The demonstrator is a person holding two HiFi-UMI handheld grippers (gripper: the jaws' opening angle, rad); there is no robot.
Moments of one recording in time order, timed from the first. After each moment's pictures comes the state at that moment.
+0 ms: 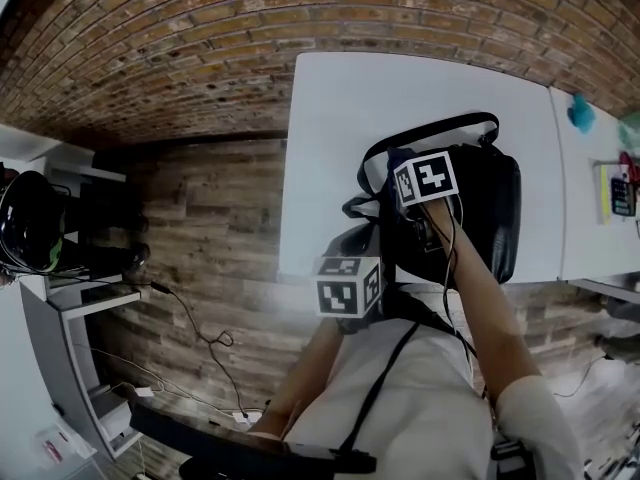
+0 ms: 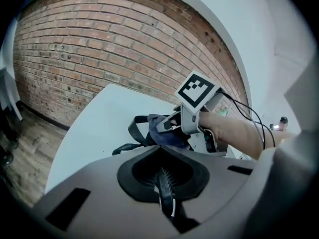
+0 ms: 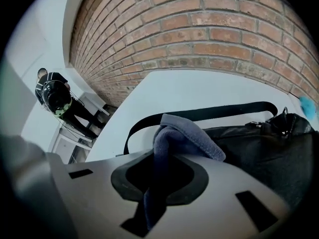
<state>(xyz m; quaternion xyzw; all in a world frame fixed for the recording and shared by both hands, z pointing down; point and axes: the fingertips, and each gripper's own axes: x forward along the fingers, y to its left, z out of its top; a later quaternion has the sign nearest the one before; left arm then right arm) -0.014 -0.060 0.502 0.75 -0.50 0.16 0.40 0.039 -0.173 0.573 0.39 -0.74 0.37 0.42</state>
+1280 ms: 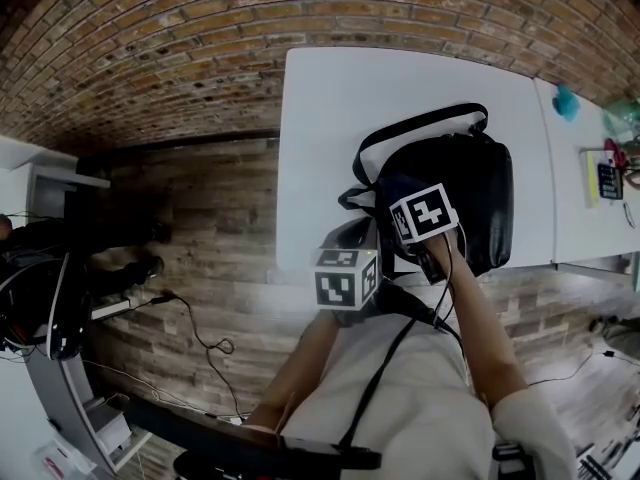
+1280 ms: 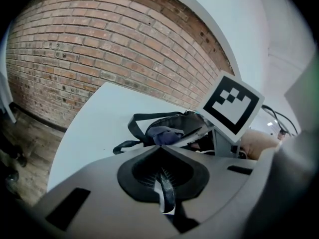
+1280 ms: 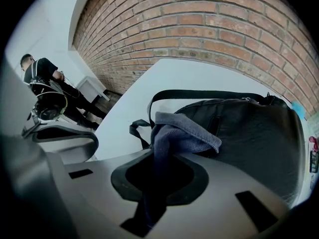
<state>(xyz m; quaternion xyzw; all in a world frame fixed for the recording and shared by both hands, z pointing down) -0.019 -0.049 0.504 0.77 -0.47 0.16 0.40 0.044 -0.084 0.559 0.37 -0.72 0.34 0.48</state>
